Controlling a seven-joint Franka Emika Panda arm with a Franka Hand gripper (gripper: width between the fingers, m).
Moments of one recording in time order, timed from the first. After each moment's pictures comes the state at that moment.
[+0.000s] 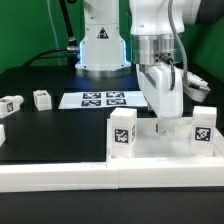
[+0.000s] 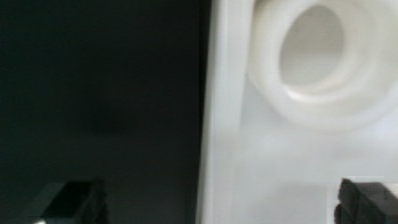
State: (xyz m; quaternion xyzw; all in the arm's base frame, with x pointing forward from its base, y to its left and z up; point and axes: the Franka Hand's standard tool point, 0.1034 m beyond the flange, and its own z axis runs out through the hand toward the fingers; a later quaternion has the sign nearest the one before) arm 0.542 0.060 0.014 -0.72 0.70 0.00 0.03
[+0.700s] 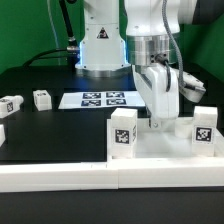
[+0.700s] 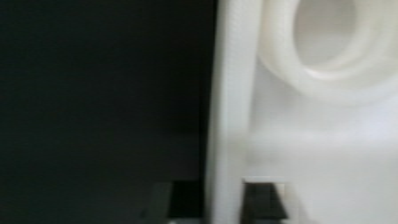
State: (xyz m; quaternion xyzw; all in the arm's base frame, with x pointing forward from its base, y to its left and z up) arm 0.539 0.060 0.013 -0.72 0.70 0.00 0.02
